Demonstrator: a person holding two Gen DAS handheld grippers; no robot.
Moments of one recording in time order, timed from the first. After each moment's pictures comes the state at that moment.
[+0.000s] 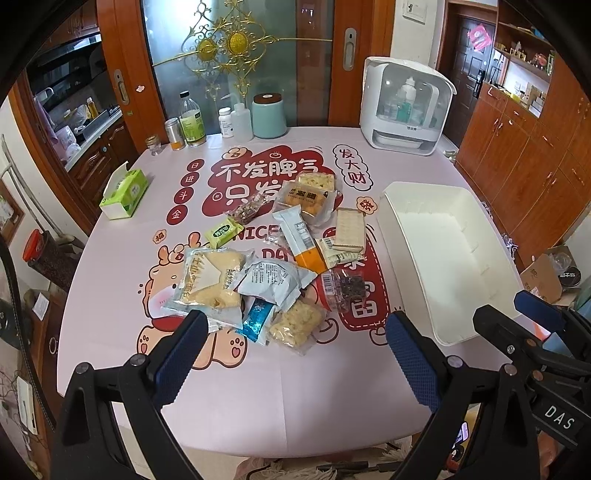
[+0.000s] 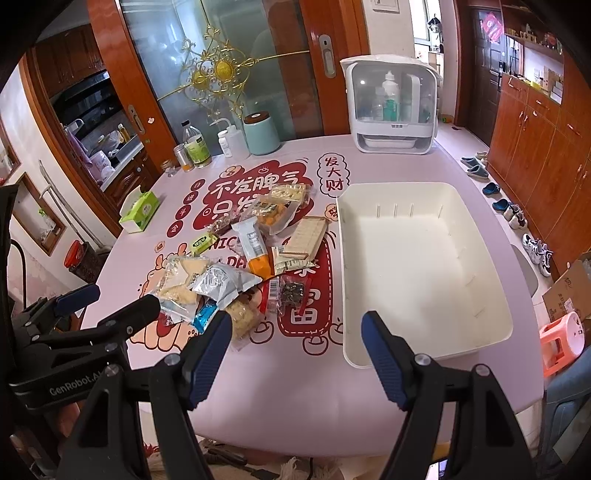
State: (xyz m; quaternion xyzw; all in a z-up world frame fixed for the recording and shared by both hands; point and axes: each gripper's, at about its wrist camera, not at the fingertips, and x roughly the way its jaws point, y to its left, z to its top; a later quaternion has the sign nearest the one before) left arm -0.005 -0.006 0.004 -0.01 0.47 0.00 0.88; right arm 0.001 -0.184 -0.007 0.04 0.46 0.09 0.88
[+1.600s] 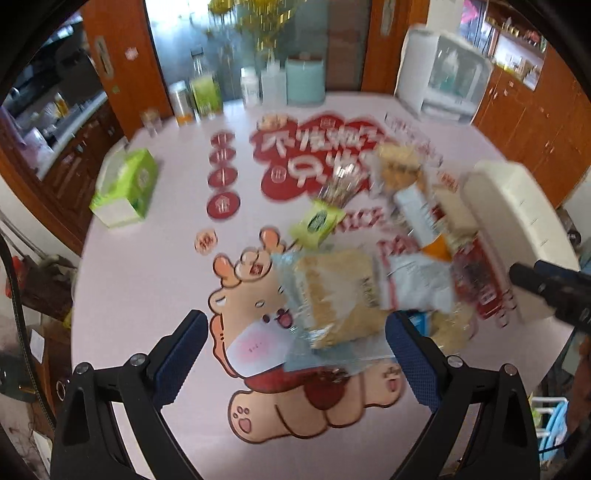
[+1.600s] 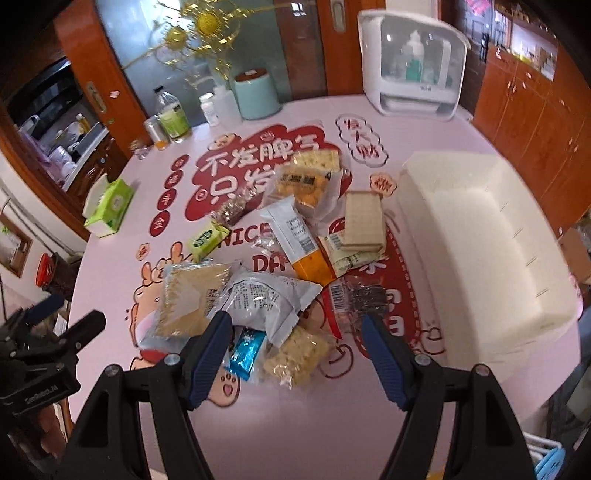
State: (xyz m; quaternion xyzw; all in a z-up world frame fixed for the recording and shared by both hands) left arm 0.108 0.203 -0.101 0.03 0.52 -0.06 0.85; right arm 0.094 -0.047 -0.086 0.06 0.53 0.02 0.85
